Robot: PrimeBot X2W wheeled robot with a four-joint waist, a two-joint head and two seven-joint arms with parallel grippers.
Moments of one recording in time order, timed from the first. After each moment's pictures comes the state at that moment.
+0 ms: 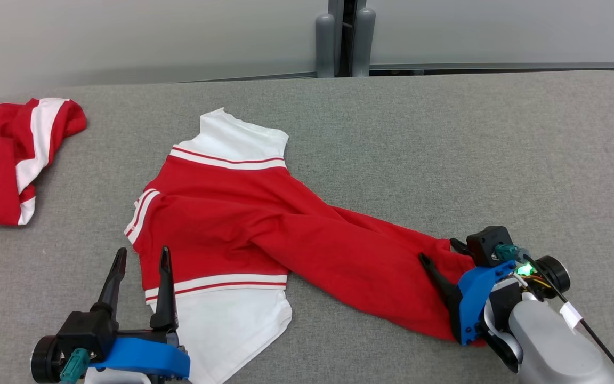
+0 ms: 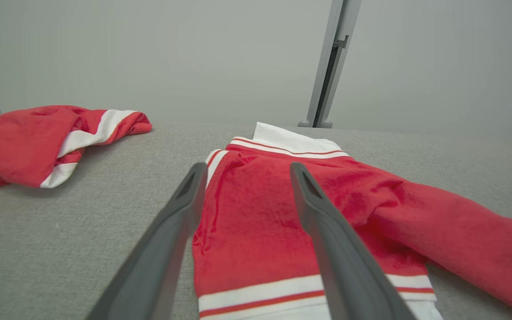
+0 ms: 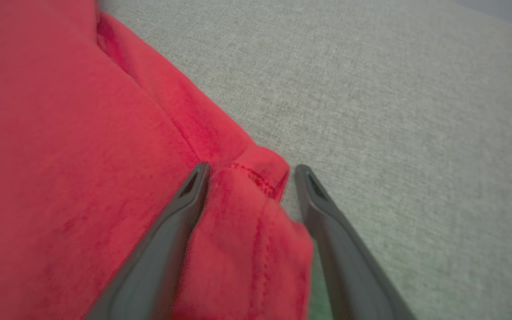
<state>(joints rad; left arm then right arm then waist) -0.13 0.05 -0.06 0.23 -0.17 0.00 -0.26 -0.51 -0.29 0.52 0.74 0.32 0.13 0.02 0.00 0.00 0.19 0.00</state>
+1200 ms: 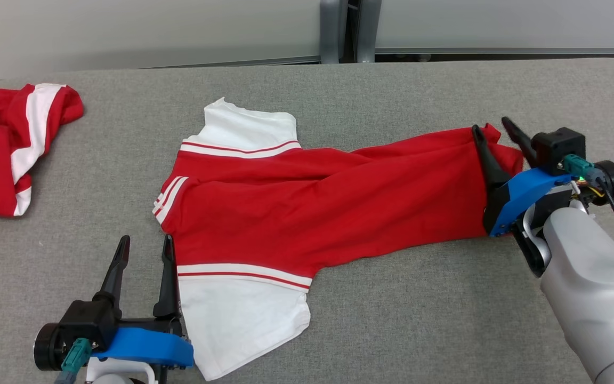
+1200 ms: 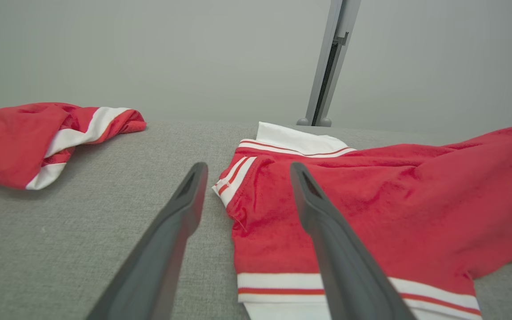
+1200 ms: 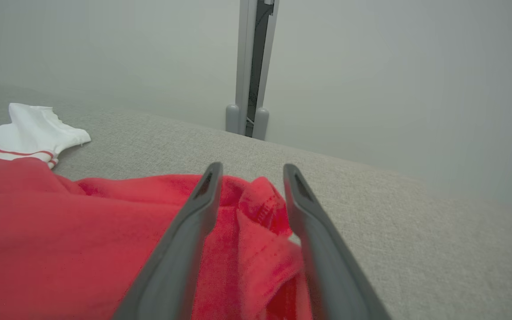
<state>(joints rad) -0.16 0.05 -0.08 0.23 -0.17 0.00 -0.26 -0.81 -0.26 0.32 0.97 0.21 0.13 -0.26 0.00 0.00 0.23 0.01</state>
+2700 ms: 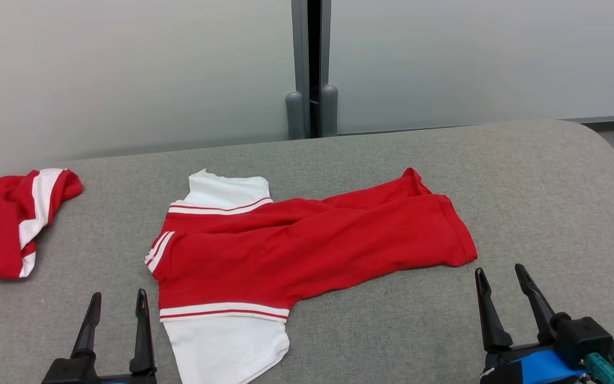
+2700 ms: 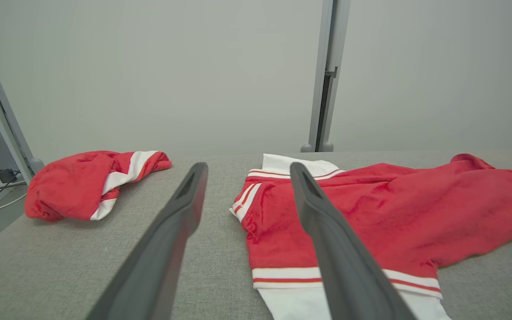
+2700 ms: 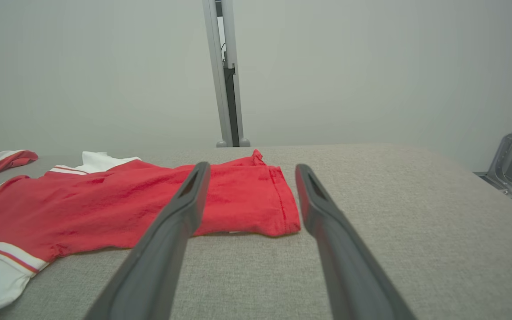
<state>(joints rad) 0.02 0.05 0.01 0.16 -0.09 0.02 -0.26 -0.02 -0.09 0.02 0.21 0.09 0.13 -0.26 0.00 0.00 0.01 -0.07</state>
